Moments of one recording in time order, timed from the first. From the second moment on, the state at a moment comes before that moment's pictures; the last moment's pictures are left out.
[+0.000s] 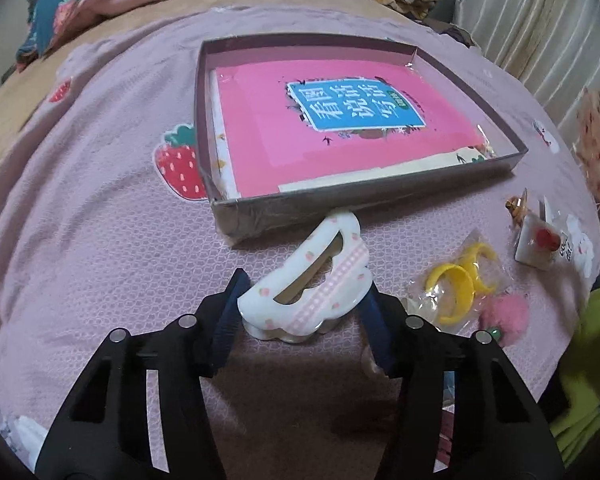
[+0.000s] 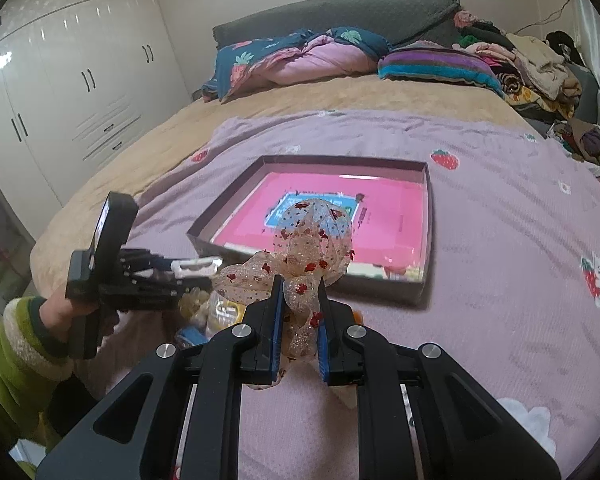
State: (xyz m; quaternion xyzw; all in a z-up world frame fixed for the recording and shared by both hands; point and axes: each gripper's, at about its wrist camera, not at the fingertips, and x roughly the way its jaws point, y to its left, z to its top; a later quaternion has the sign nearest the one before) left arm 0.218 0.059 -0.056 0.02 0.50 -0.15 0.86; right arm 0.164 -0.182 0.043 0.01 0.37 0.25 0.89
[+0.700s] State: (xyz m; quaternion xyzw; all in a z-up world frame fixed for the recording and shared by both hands) left arm 0.250 0.056 0.026 0.00 0.42 -0.09 0.90; right arm 0.257 -0.183 0.050 0.00 0.36 0.22 0.91
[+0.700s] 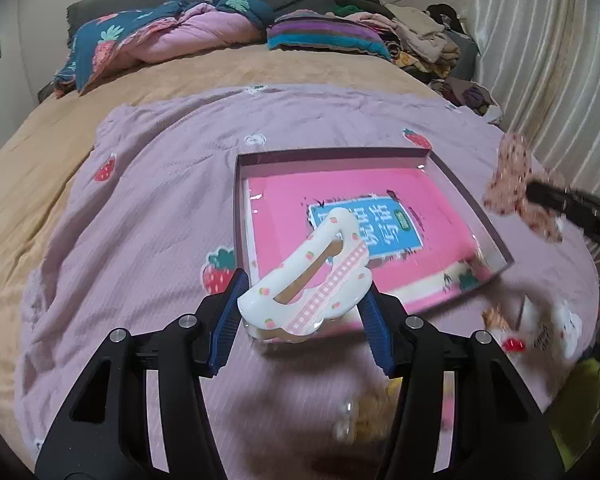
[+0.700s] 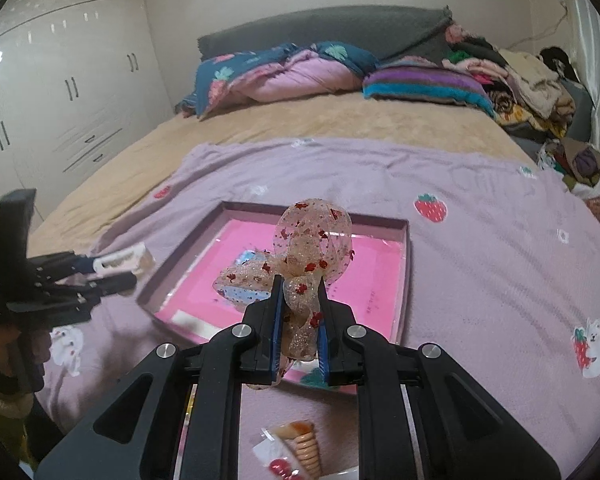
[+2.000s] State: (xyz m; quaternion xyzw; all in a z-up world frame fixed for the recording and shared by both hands) left arm 0.260 0.036 0.005 -0.04 0.45 -0.07 0.89; right arm 0.219 -0.255 0.035 0.08 0.36 0.15 0.92
